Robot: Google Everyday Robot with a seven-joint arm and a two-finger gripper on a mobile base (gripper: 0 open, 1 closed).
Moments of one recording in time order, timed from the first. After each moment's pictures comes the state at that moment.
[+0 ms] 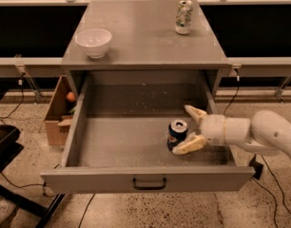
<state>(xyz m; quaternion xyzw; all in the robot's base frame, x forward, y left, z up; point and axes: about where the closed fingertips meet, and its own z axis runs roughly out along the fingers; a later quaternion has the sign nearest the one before) 0.574 -0.127 0.684 -0.48 0.66 0.29 0.50</state>
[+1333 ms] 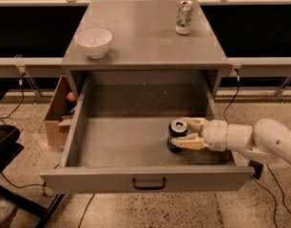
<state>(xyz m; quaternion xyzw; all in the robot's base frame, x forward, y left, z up) 0.567 -0.130 0.672 -0.46 0.66 0.30 0.51</state>
